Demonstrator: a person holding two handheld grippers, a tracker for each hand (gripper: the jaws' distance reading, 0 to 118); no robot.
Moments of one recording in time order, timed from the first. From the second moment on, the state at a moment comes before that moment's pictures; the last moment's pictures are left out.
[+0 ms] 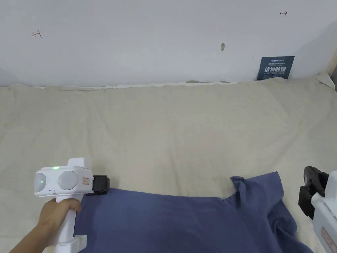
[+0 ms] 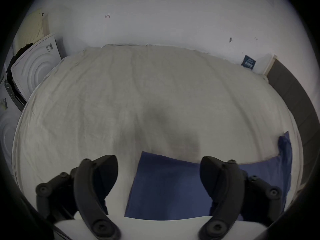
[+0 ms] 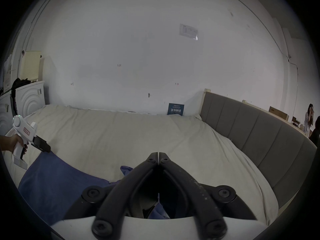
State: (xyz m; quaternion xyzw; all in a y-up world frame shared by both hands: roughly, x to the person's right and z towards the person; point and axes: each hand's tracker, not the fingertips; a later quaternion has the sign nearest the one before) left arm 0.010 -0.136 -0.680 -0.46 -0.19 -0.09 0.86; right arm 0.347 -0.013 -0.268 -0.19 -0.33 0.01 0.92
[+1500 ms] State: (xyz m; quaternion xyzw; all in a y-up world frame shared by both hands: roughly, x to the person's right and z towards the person) left arm -0.068 0.118 -0.563 -0.22 -0.22 0.01 0.95; right arm 0.407 0.121 -0.296 -0.21 -0.30 0.01 0.93
